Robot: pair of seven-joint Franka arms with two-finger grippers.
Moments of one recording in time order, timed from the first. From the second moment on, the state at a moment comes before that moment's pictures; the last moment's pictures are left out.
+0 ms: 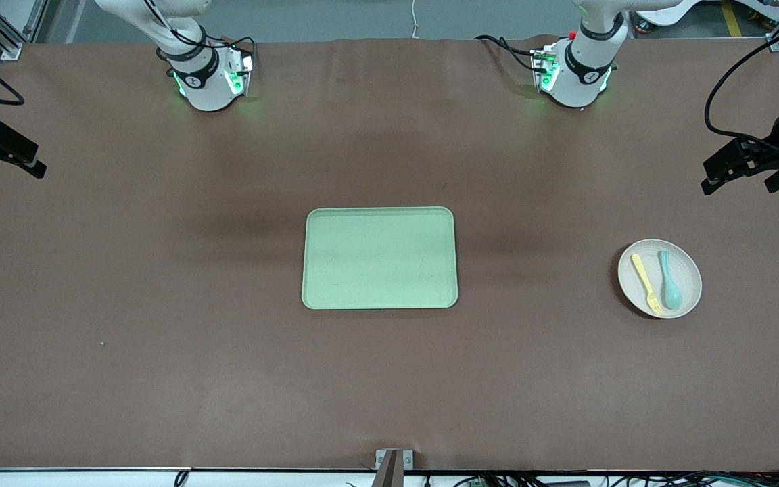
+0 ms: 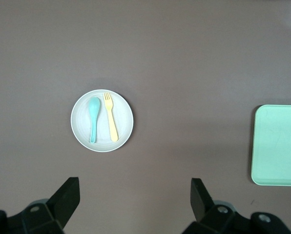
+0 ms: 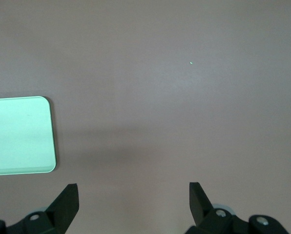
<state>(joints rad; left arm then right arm) -0.02 -0.02 -0.03 -1.57 0.00 1.65 -0.07 -0.03 -0.03 -0.01 -1.52 0.02 1.52 0.01</state>
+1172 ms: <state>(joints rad) 0.24 0.18 -0.02 -1.61 -0.01 1.67 0.20 -0.03 -0.03 -0.01 -1.52 0.02 1.49 -0.01</state>
